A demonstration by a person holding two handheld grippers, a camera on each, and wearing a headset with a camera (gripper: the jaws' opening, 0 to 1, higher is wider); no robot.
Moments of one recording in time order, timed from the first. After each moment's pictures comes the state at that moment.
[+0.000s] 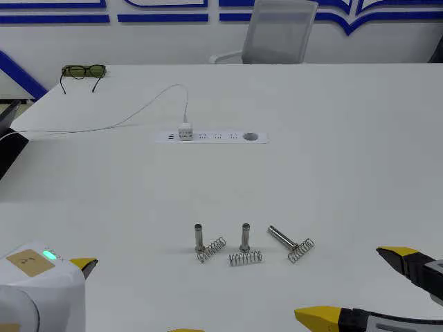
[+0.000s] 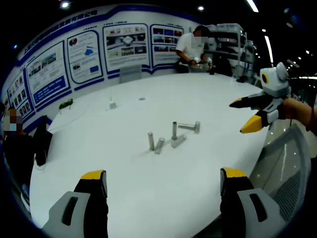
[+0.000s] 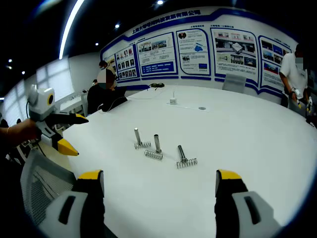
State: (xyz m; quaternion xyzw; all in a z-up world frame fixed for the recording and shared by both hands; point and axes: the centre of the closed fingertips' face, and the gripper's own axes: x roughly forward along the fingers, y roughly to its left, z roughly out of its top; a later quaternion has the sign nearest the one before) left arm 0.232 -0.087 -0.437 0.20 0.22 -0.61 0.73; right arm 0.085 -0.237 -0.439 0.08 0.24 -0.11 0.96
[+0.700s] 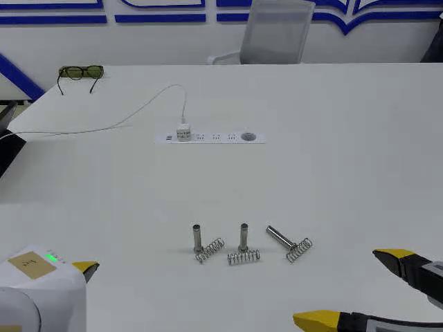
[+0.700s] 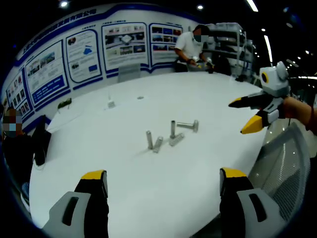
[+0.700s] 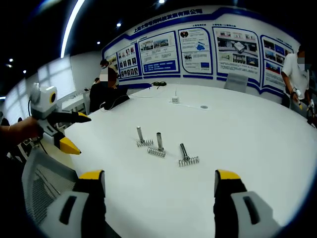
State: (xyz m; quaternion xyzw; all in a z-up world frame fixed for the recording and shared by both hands) left arm 0.229 -0.087 -0.439 0.20 0.22 -0.62 0.73; right arm 0.083 -0.232 -0.441 0.08 0.25 -0.10 0.96
